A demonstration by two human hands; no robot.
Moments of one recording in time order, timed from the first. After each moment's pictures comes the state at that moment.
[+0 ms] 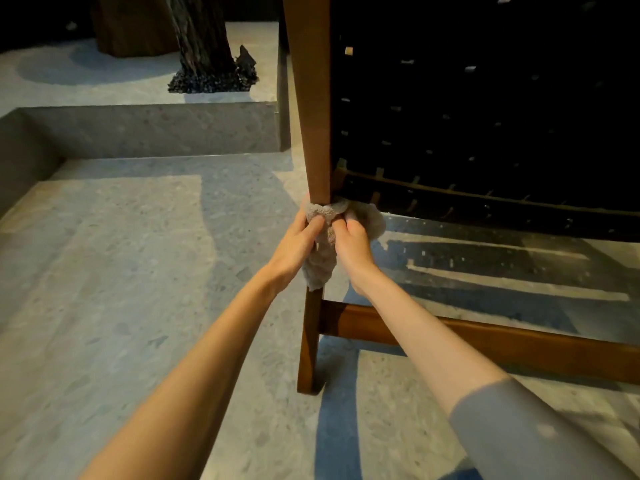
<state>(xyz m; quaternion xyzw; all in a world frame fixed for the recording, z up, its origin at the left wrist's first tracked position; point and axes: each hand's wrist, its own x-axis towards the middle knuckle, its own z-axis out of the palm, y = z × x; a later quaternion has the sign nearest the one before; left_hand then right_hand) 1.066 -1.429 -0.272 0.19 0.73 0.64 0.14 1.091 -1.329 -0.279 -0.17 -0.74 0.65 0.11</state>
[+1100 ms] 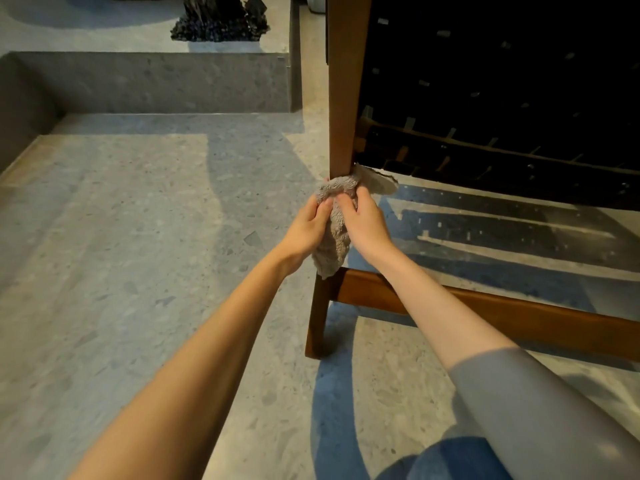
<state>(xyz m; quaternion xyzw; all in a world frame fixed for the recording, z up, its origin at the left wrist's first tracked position) 1.068 -1.435 -0.320 0.14 0.74 0.64 0.16 1.090 -1.326 -0.316 -0.12 -0.83 0.54 0.11</state>
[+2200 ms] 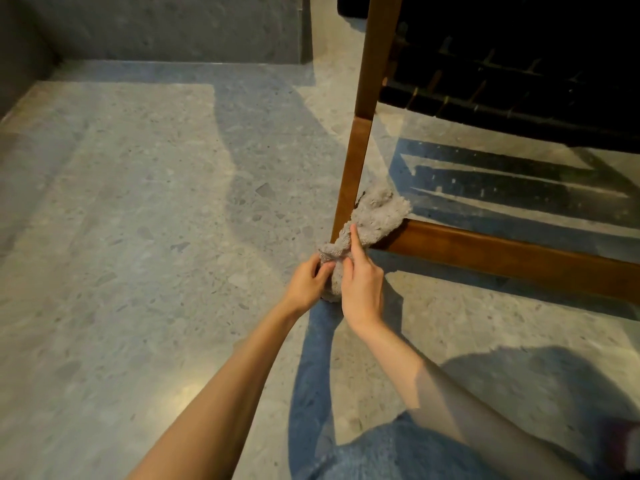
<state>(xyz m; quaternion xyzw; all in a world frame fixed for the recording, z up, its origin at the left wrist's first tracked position) 1.177 -1.492 -0.437 0.10 0.80 0.57 0.19 1.223 -1.404 -0.410 -0.18 -0.88 0.41 0.14</state>
